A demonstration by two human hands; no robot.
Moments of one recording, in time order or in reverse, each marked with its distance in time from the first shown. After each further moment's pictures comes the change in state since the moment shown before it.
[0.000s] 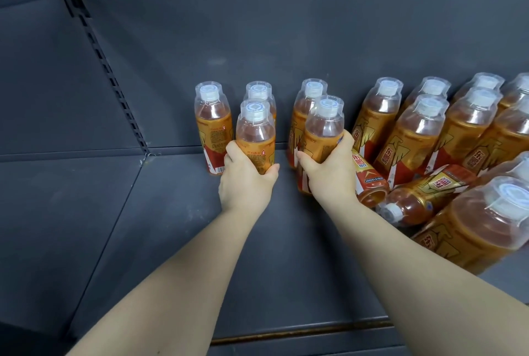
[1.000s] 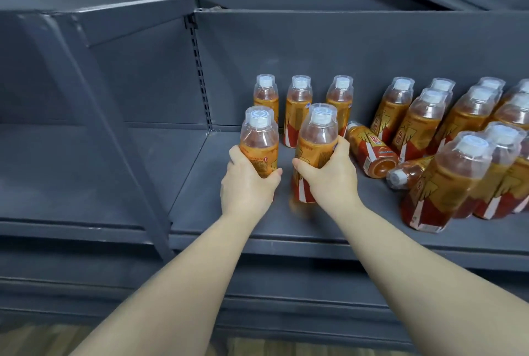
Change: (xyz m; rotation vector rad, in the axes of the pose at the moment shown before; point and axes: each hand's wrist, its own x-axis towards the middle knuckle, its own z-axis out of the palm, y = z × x) left_hand -0.131 -0.040 -0.109 -0.012 0.080 -0.066; right_hand -0.144 -0.047 -0.039 0.045 -0.223 -0.113
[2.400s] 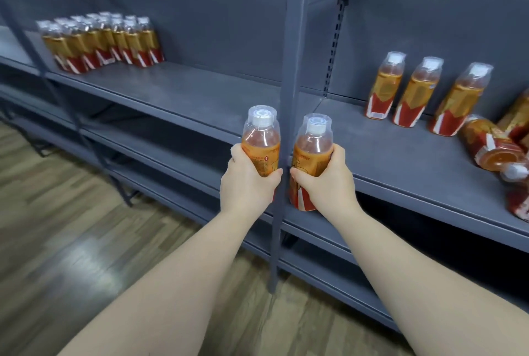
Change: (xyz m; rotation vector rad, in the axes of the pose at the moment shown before) left_hand -0.161 -0.125 -0.163 0.036 0.305 -0.234; right_hand -0.204 -0.073 0.068 0.103 -0.496 -0.131
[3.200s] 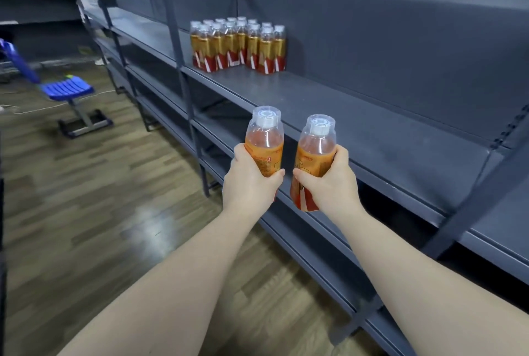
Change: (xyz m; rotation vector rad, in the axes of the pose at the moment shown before) left_hand 0.136 -0.175 -0.183 0.052 0.255 -0.197; right_hand 0.047 -0.126 0.275 0.041 -0.292 -0.167
